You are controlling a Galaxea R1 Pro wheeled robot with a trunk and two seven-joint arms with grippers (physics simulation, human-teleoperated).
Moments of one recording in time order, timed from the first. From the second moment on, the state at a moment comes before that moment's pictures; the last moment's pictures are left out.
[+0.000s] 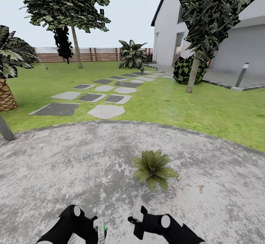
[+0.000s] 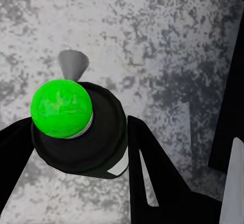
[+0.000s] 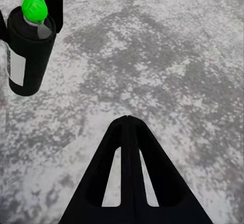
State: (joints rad) left arm -0.45 -0.01 0.09 -0.64 -1.03 -0.01 -1.13; right arm -0.48 0.04 0.64 -0.55 0.24 -0.21 0.52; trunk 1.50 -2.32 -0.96
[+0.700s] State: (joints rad) left arm -0.46 -0.12 0.08 -0.65 -1.03 -0.01 -1.13; right arm -0.49 0.04 0.64 -0.55 0.24 -0.21 0.62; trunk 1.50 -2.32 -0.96
